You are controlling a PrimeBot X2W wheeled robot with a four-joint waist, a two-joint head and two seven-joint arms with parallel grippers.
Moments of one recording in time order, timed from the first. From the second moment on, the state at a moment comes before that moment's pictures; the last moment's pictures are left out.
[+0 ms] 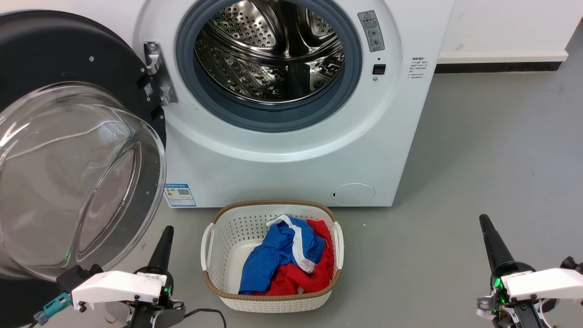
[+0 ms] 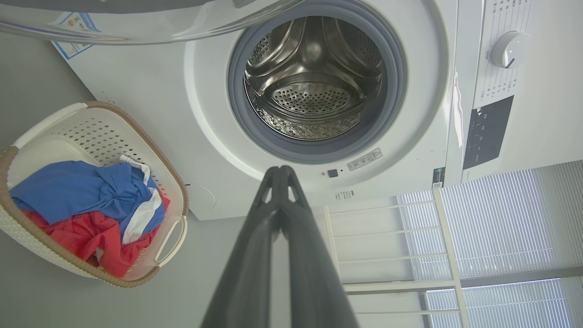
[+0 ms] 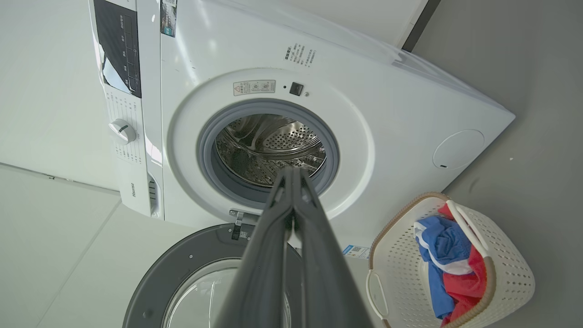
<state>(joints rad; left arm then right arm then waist) -0.09 0.12 0.00 0.25 -1.38 -0.05 0.04 -0.06 -0.05 -0.10 0.21 1.28 0.13 0.07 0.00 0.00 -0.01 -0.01</state>
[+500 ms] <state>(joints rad) -0.09 0.09 0.04 0.25 -1.47 -0.08 0.07 -0.08 -0.05 -0.11 0.23 1.41 0.13 0.09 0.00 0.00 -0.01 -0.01</state>
